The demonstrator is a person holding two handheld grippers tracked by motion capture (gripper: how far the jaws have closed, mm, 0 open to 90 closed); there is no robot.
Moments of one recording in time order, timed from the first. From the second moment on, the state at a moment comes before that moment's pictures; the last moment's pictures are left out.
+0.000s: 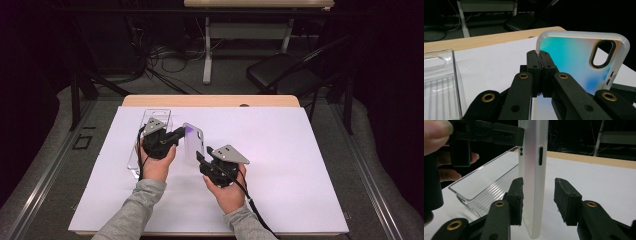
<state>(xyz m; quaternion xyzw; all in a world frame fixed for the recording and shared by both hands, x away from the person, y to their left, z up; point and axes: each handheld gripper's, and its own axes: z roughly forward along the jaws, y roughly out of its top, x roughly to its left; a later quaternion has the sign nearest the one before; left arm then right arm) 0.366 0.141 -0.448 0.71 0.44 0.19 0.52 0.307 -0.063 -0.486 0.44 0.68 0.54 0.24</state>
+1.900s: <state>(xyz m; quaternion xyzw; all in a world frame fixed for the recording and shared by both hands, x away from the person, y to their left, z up) 0.428 0.215 -0.383 0.62 0.53 0.29 0.50 0.301 -0.114 -0.469 0.40 0.71 0.50 0.28</state>
